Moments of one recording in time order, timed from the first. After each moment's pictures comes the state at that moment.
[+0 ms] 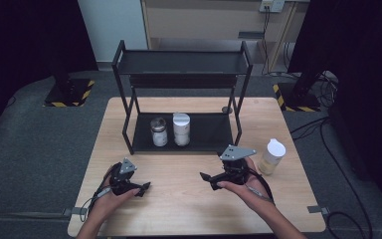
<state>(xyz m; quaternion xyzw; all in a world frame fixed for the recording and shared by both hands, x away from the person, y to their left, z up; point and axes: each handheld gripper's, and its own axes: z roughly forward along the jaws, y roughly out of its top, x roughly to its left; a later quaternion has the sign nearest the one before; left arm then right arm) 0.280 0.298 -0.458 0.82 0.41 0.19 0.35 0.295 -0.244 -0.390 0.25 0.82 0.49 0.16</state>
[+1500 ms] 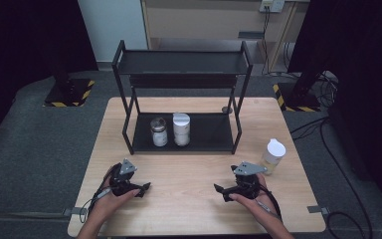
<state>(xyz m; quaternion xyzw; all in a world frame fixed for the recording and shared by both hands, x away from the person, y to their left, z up) 0.277 0.297 -0.458 0.82 0.41 0.19 0.35 0.280 -0.274 -0.449 0.31 0.81 0.46 0.16</state>
